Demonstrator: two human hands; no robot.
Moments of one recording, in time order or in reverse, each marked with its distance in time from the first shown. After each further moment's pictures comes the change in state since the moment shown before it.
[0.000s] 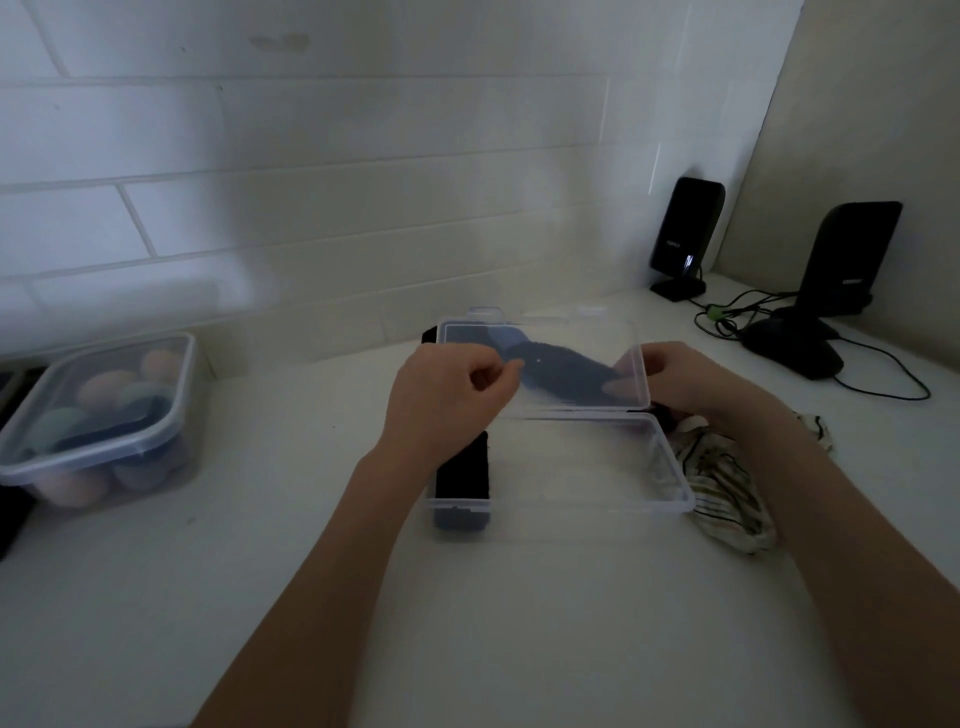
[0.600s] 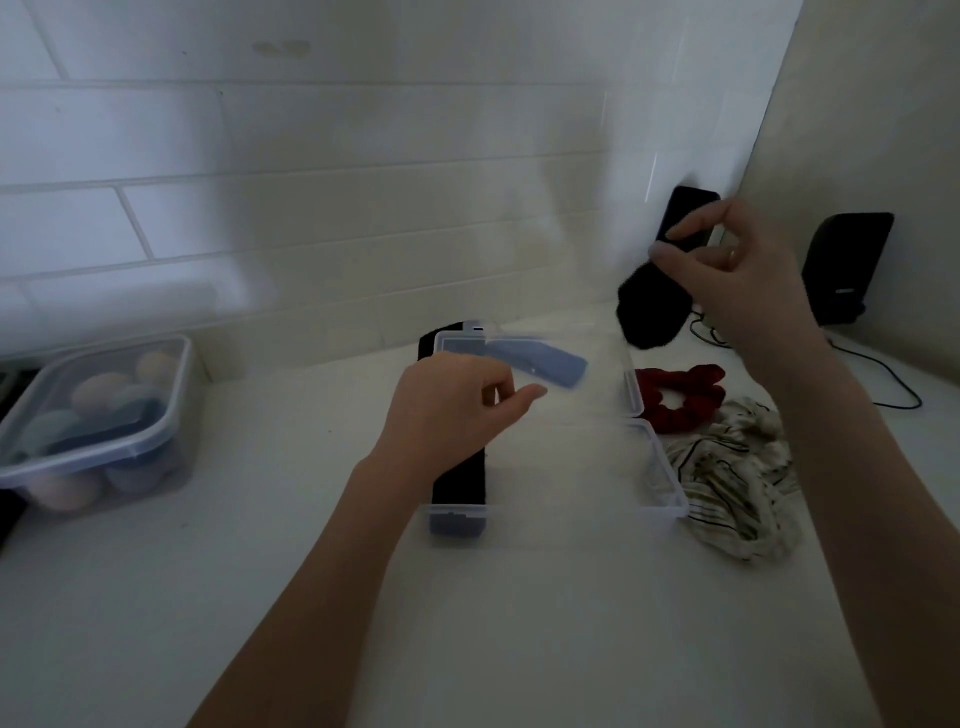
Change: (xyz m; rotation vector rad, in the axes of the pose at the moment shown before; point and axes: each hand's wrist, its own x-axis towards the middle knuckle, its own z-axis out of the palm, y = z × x) left_hand 0.001 0.007 -0.001 0.240 -0.081 0.096; right_hand -0.038 -0.064 -0.041 0.377 0.554 -0.387
